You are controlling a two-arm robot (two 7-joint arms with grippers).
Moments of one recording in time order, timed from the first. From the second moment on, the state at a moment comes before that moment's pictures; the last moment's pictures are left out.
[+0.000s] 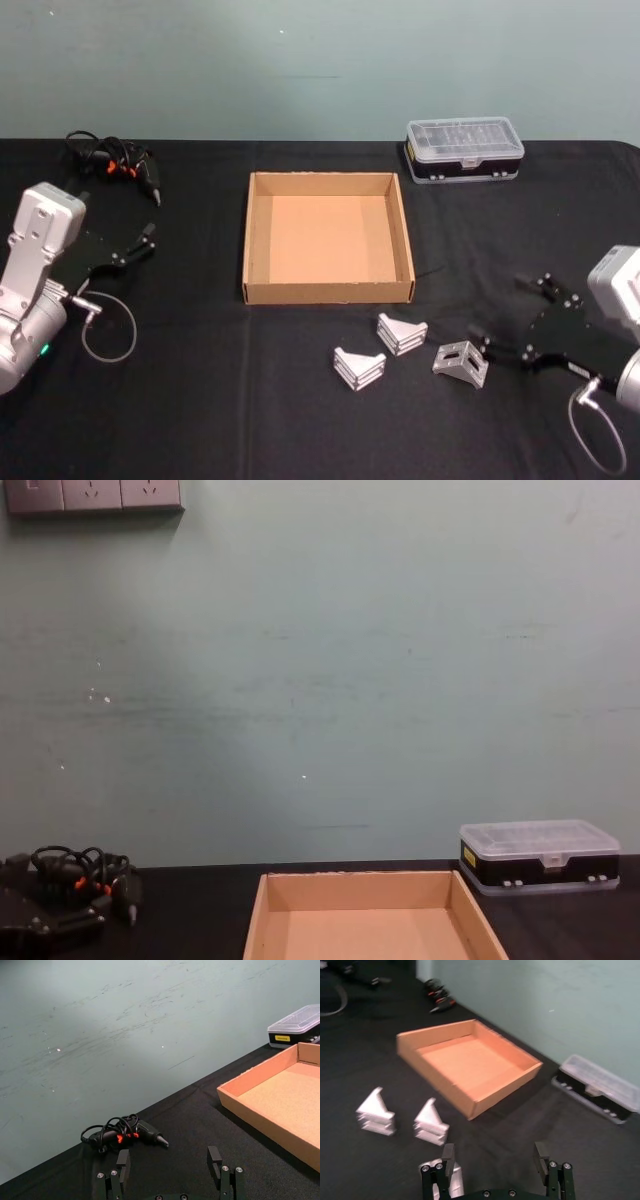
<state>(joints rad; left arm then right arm) -0.20 0.60 0.45 -1.41 -0.25 -0.12 0.03 -0.03 0.83 -0.36 -1.71 0.34 -0.02 0.28</state>
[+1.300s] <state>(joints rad) -0.20 0.60 0.45 -1.41 -0.25 -0.12 0.03 0.07 0.75 -0.41 -1.67 0.26 0.26 0.45</state>
